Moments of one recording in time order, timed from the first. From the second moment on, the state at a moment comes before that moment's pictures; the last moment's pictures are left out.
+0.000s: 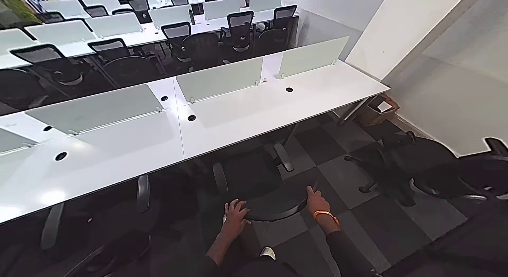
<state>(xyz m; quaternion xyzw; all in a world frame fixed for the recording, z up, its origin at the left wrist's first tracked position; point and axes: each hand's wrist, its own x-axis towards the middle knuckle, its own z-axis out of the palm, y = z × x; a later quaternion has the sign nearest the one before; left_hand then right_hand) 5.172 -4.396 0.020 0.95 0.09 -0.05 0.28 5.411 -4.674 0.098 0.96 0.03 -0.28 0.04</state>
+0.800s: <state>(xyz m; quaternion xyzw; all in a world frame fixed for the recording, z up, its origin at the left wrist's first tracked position) 5.248 -4.210 0.029 0.95 0.08 -0.13 0.28 5.458 -4.517 0.074 0.96 -0.01 -0.28 0.01</state>
